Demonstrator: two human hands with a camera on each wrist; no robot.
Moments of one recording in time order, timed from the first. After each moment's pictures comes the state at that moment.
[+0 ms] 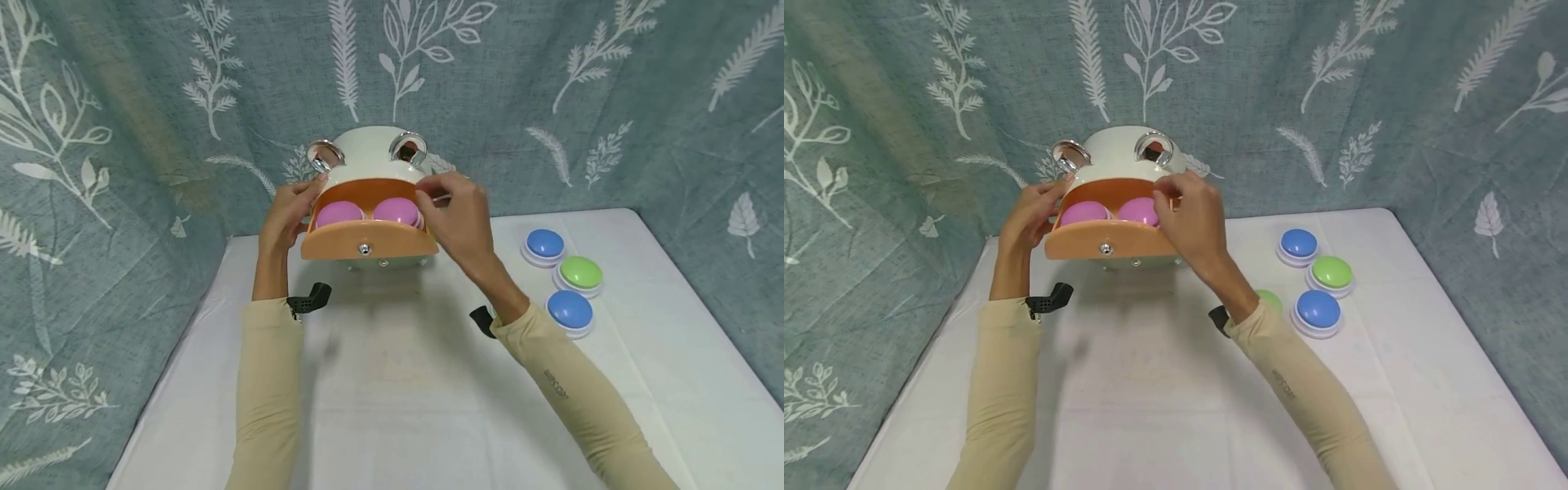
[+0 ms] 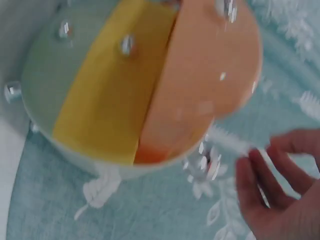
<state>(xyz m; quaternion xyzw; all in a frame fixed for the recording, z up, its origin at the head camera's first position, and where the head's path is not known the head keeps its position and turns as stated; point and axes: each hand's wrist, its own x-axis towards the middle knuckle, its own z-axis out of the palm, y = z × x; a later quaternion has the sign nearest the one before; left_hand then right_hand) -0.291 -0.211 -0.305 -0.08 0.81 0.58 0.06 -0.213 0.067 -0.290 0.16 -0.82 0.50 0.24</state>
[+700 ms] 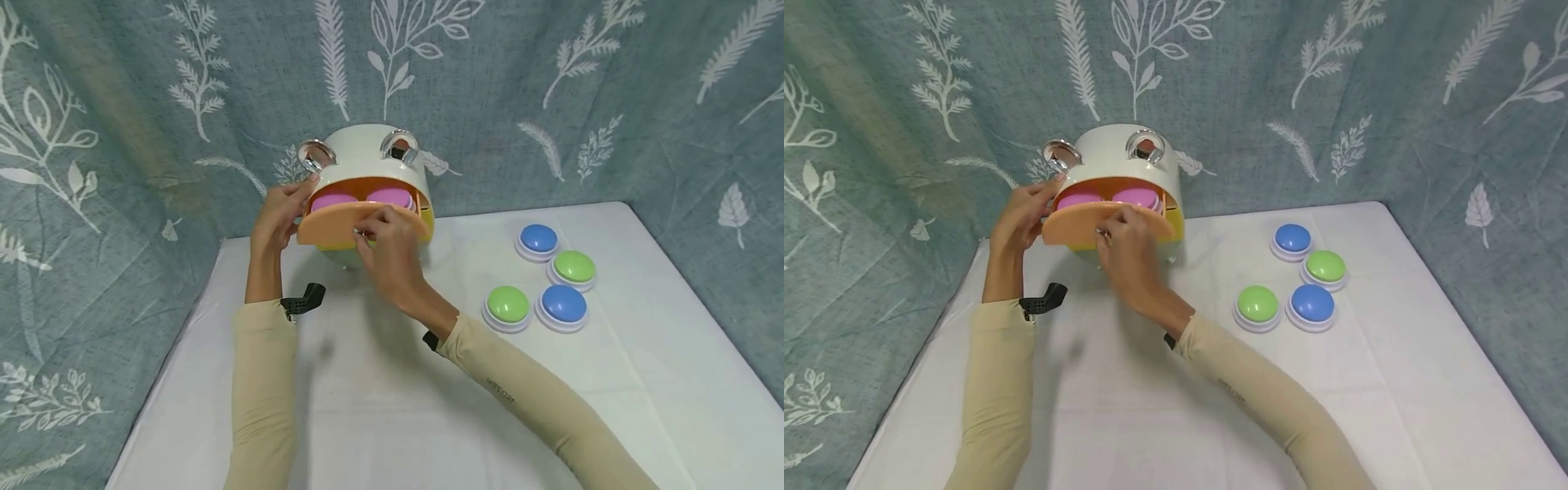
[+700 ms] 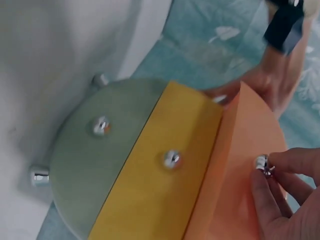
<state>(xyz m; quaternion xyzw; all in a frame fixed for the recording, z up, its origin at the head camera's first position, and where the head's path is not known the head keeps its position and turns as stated) -0.291 -0.210 -0.305 -0.09 0.81 0.57 0.06 -0.198 -0.007 -0.334 0.19 -0.85 0.41 0.27</state>
